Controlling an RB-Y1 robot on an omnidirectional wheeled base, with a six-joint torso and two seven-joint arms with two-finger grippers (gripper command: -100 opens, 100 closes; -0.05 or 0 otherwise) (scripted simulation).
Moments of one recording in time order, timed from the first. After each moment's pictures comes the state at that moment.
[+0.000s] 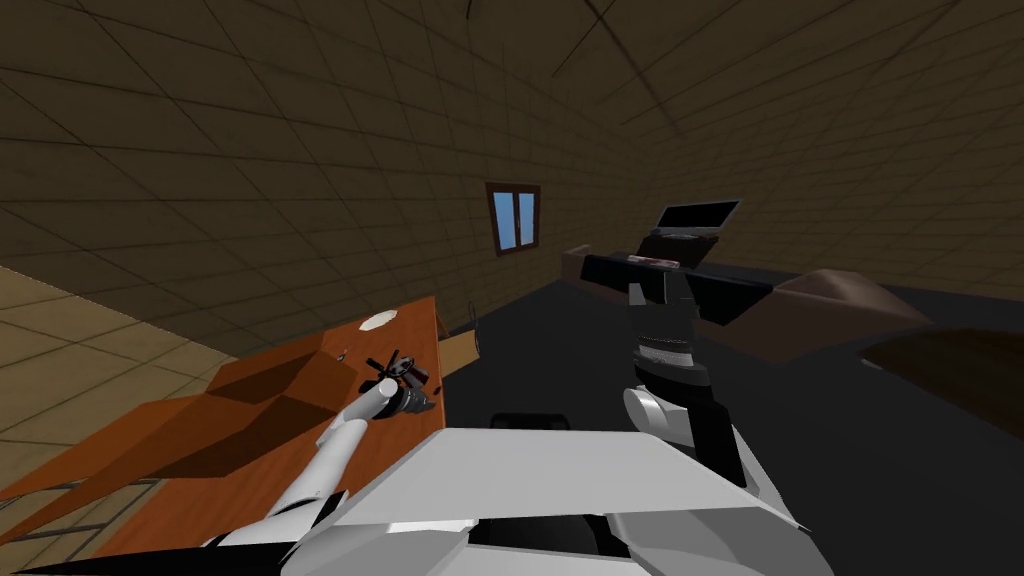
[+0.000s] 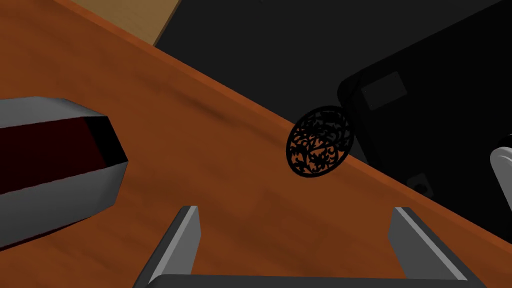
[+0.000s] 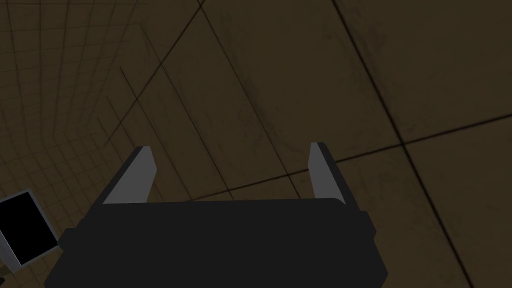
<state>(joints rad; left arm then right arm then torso) 0.06 0.61 0.29 -1.03 0.91 1.07 0.43 0.48 -0.03 -0.06 -2.38 -0.03 -0.48 0.07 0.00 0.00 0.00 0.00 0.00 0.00</state>
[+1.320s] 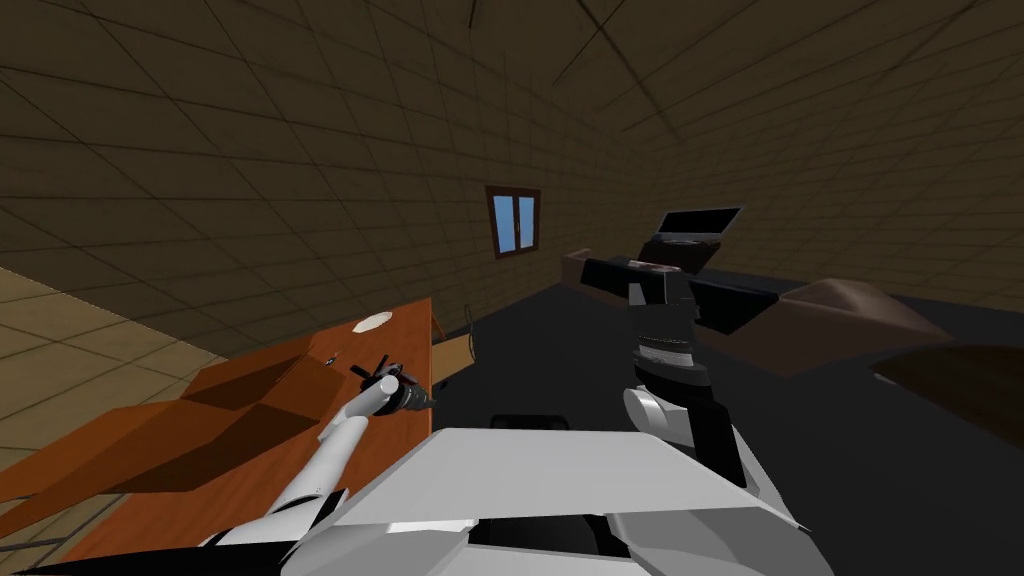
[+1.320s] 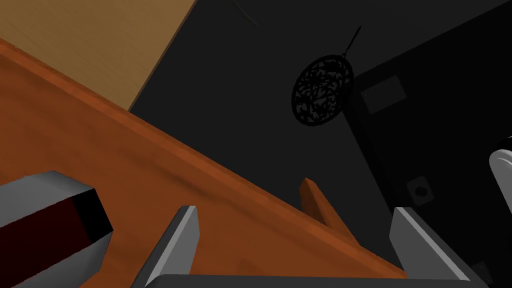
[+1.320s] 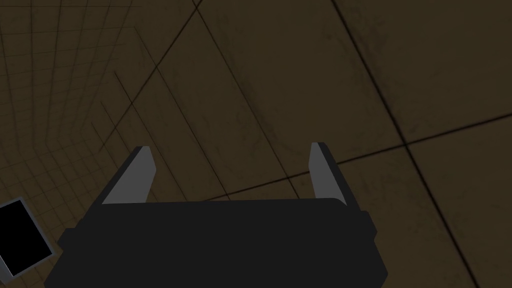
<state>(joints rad) 0.05 0.62 0.28 -1.06 0.90 1.09 0.47 0.48 -0.03 -0.06 -2.38 -0.03 -0.48 0.07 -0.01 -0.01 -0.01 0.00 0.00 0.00</state>
